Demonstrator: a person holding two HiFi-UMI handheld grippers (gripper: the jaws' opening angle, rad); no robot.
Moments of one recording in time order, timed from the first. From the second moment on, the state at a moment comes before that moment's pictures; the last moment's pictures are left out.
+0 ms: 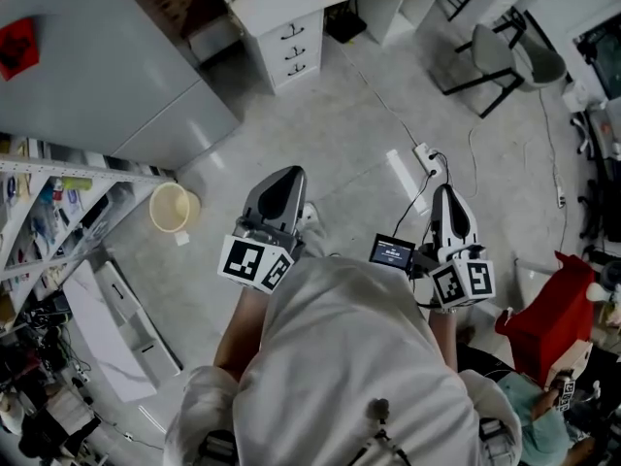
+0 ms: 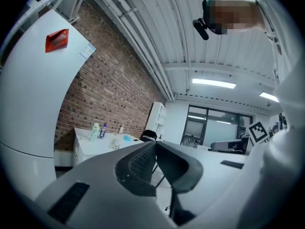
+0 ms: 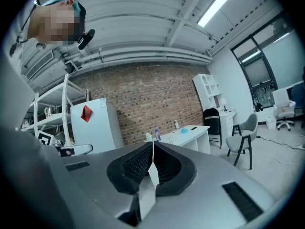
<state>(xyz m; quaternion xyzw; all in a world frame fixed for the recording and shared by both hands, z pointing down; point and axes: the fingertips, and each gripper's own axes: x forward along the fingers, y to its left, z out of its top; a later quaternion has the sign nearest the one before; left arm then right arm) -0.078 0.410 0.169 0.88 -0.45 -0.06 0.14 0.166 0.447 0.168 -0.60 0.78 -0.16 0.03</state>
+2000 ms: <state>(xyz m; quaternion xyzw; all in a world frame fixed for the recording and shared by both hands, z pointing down) -0.038 0.069 0.230 0.72 -0.67 -0.04 0.14 0.217 -0.099 0.250 -0.34 0.93 -0.12 -0.09</state>
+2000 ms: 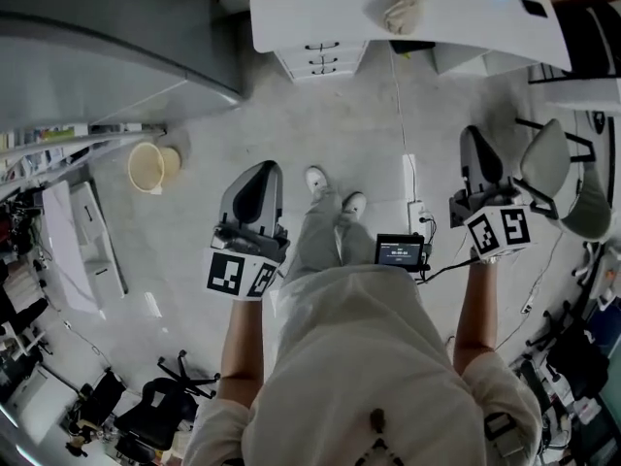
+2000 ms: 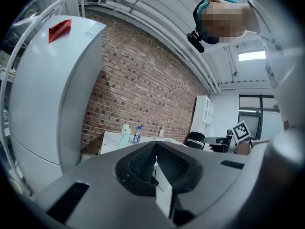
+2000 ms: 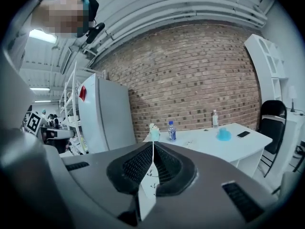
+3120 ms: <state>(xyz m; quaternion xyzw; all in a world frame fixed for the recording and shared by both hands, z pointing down) -0.109 -0.122 0.663 0.77 -0.59 0.22 0.15 -0.016 -0.190 0.680 -0.12 0.94 -0.05 -0.32</state>
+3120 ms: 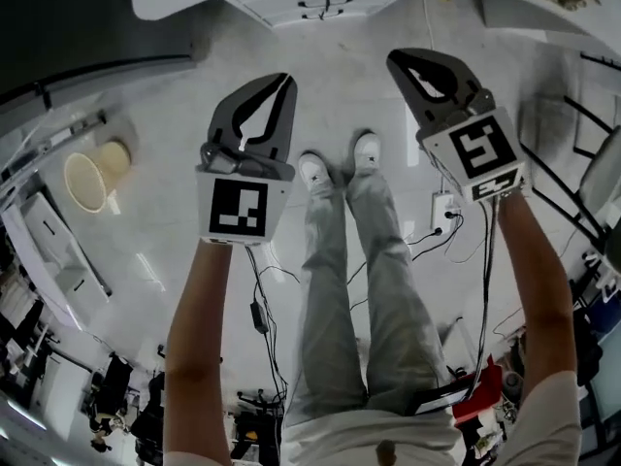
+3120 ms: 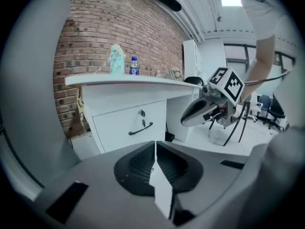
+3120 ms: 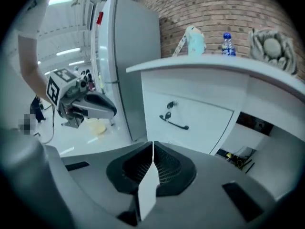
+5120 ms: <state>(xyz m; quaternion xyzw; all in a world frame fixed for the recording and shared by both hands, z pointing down) -0.109 -0.256 0.931 0.67 -0.37 0.64 -0.12 -0.100 -0.257 0.933 0.03 0.76 0.41 -0.50</state>
